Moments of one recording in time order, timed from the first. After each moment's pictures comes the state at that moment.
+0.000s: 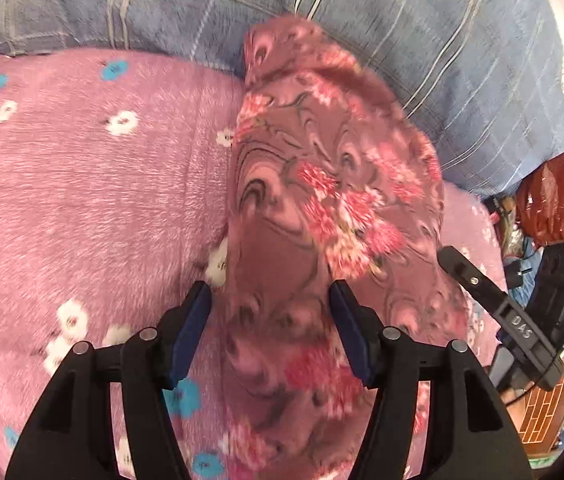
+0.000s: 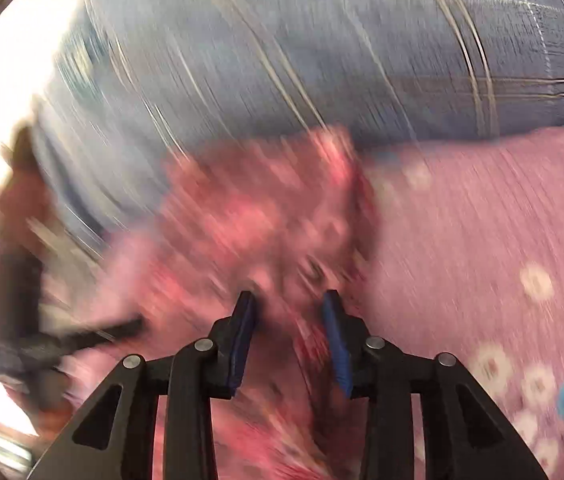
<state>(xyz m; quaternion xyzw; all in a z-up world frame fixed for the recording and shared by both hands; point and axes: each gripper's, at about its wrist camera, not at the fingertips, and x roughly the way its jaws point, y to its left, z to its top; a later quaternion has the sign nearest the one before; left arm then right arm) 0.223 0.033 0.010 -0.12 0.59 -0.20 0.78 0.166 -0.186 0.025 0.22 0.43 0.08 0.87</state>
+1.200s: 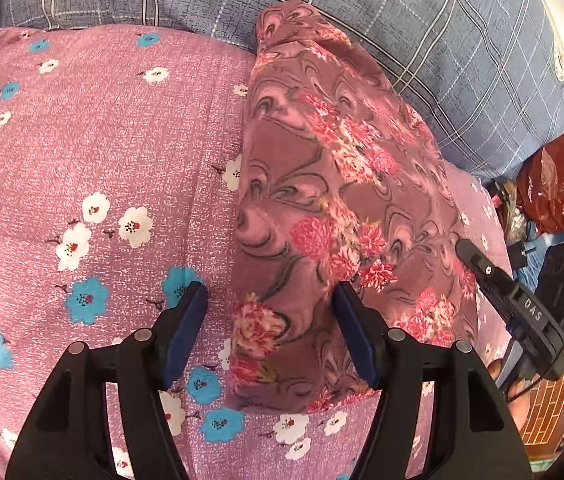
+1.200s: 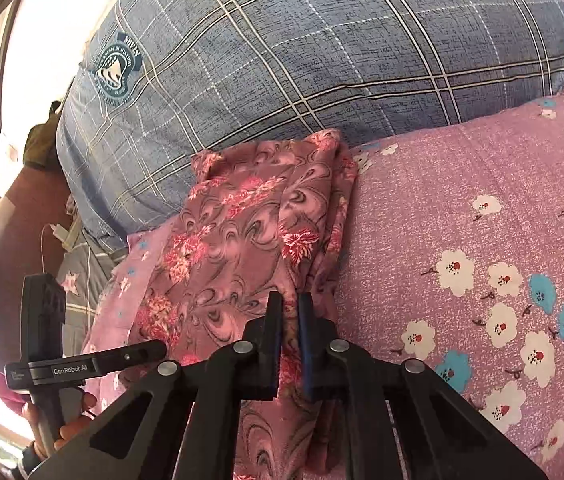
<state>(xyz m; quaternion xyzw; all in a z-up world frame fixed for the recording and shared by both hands) 0.158 0.046 0.015 -0.11 0.59 -0.18 0.78 0.128 -0.197 0.023 0.28 0.40 0.11 0.86</state>
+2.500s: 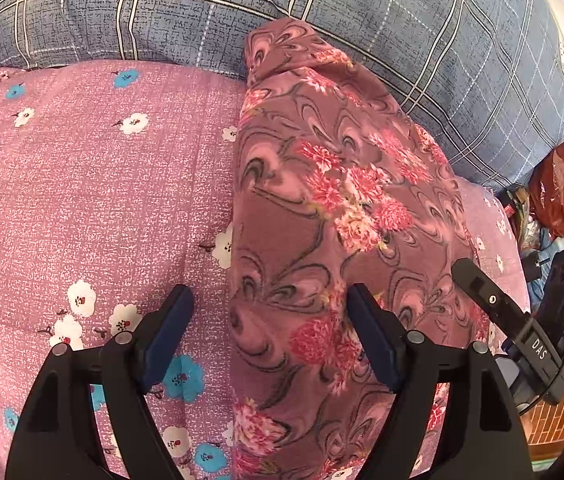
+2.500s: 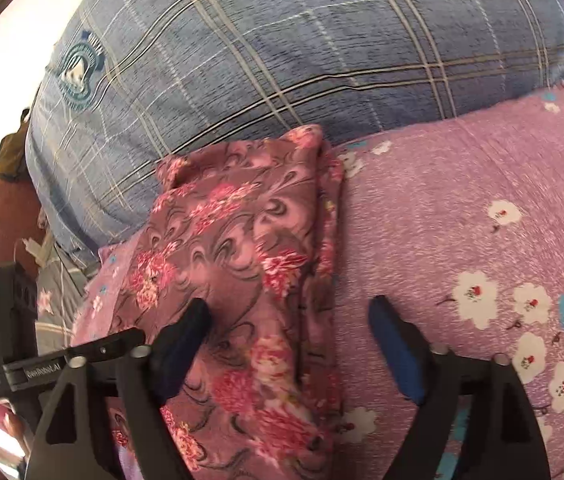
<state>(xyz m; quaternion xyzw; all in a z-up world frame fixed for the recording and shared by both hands) 0.197 0.037 0.012 -0.08 0.57 -0.18 0.80 0.155 -0.178 0.012 0.25 0.41 0.06 0.87</state>
